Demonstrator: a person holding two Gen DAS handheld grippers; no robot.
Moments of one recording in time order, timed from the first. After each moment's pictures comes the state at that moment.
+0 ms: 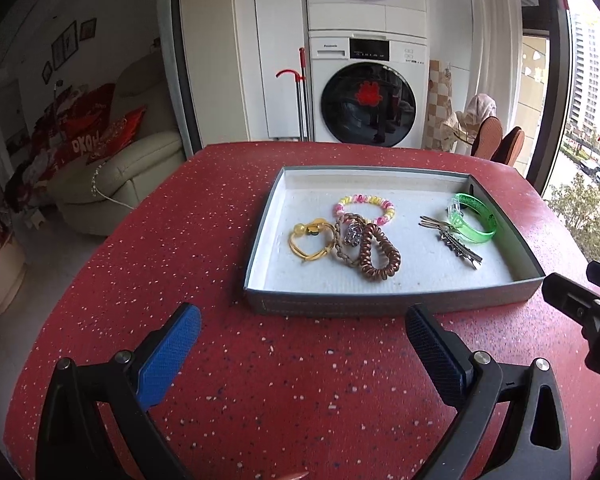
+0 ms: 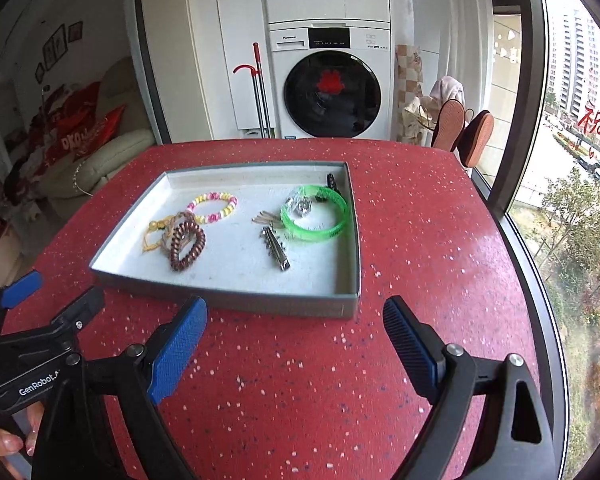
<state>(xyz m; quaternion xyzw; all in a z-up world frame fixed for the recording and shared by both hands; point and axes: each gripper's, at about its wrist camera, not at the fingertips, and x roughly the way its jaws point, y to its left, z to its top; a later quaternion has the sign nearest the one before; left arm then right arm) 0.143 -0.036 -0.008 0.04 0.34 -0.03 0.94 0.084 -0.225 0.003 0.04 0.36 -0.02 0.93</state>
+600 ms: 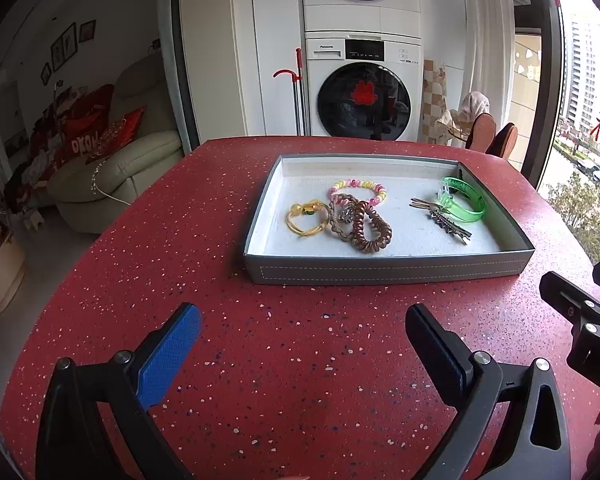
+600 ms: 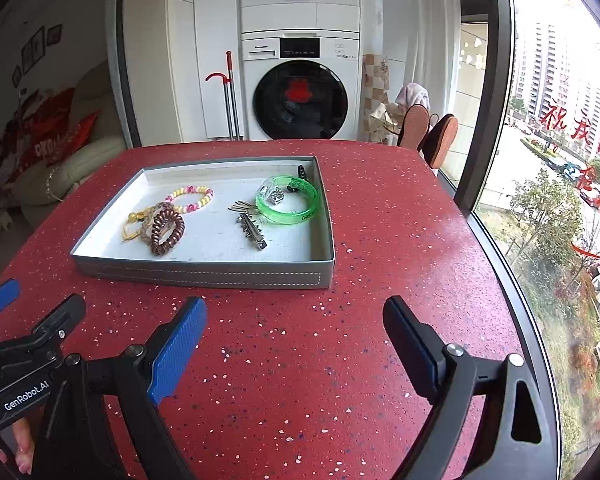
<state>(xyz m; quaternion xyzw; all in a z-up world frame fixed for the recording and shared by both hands) 0.120 -0.032 -0.015 0.04 0.34 -0.03 0.94 0.058 -0.214 0.000 0.03 0.34 -0.09 0.94</state>
